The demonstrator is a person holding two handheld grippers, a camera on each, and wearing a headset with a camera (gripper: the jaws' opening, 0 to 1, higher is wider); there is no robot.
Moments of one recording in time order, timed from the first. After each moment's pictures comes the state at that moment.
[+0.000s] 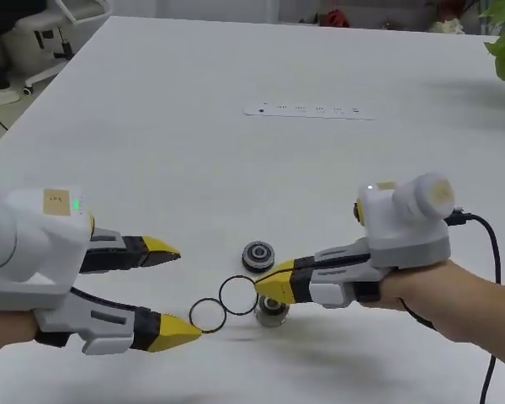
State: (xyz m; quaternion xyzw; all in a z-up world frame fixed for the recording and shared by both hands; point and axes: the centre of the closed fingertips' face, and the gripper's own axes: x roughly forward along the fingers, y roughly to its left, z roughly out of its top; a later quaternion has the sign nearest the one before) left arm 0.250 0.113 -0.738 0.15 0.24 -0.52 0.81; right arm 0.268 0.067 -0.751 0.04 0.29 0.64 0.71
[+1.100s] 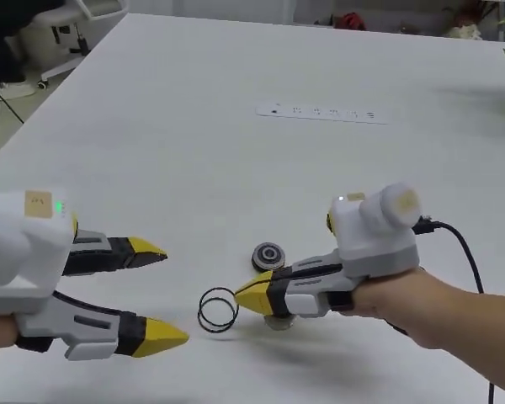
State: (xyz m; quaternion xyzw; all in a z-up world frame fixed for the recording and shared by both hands) left arm 0.244 0.135 -0.742 0.14 0.25 -0.50 0.82; right arm 0.265 0.095 -0.772 0.02 0.31 0.66 0.69
